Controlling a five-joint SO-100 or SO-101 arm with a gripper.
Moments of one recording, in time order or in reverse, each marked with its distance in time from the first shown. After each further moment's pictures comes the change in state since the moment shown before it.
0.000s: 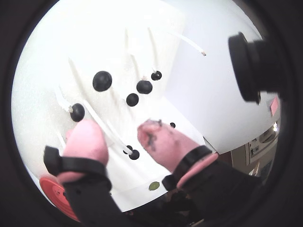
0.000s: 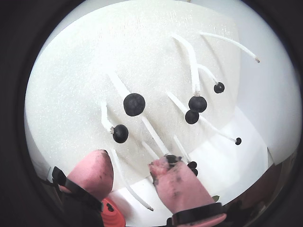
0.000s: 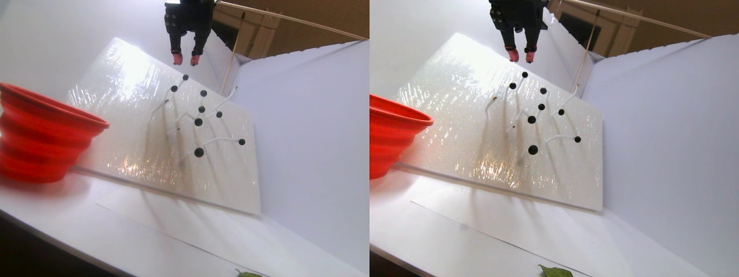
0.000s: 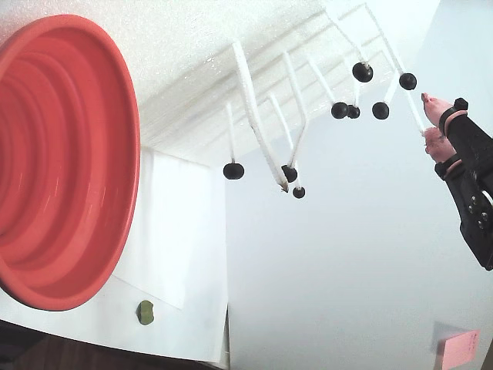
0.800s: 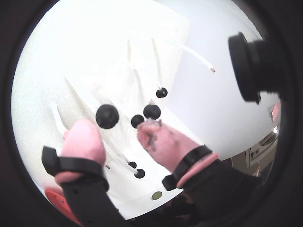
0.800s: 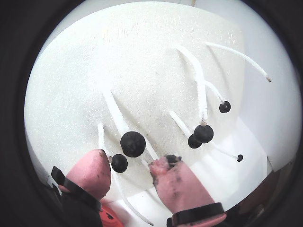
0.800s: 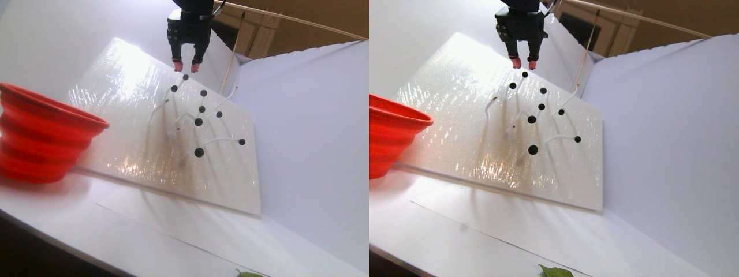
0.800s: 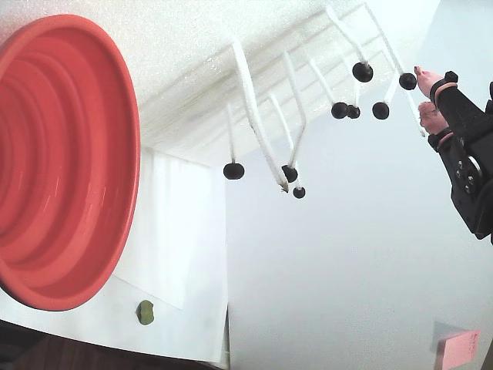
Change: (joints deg) arm 0.0 -9.5 -8.6 -3.3 -0.7
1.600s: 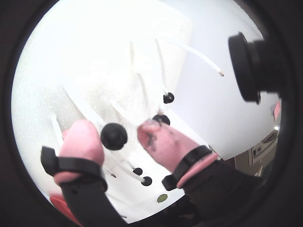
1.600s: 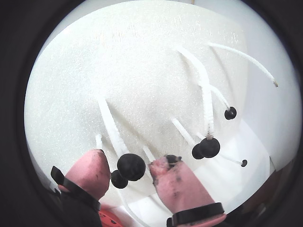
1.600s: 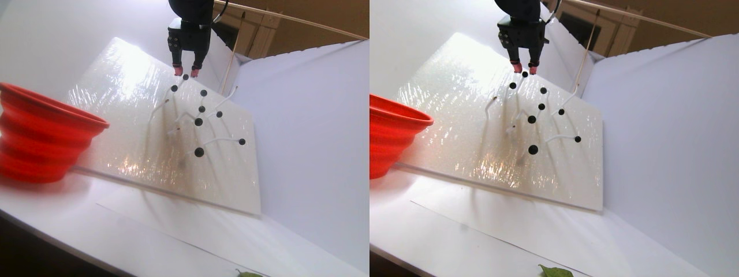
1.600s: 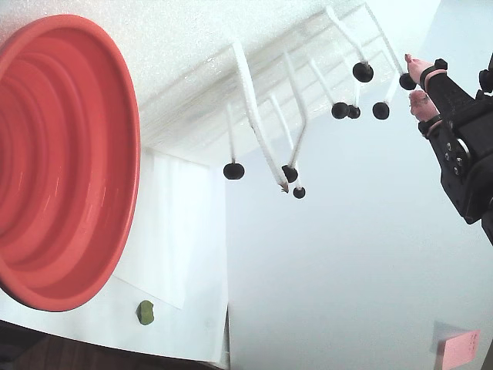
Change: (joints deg) arm 0.0 -5.2 -4.7 -0.8 1.7
